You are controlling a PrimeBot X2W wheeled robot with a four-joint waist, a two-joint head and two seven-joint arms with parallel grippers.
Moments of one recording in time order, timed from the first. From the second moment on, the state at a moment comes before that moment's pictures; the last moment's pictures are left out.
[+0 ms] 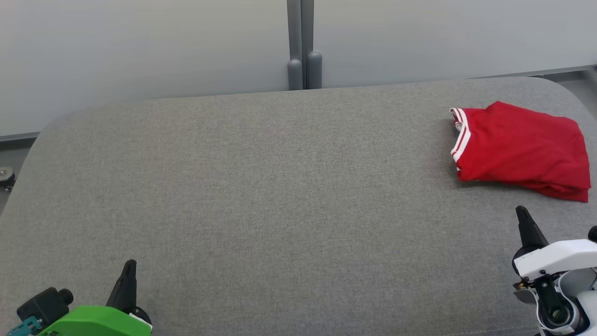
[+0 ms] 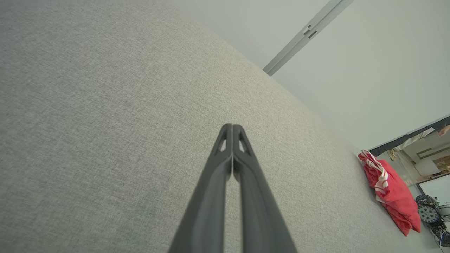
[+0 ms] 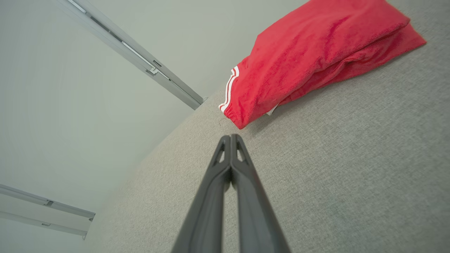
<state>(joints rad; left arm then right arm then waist) 0.10 0.10 -0.04 0.14 -0.88 -0.01 0.00 -0.01 -0.26 0.12 0.29 1.00 -0.02 -0.09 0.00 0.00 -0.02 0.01</state>
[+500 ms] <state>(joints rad) 0.06 0.09 -0.01 0.17 -1.07 -0.03 0.03 -0.02 -0.21 0.05 0.29 1.16 0.01 -0.04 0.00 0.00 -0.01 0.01</state>
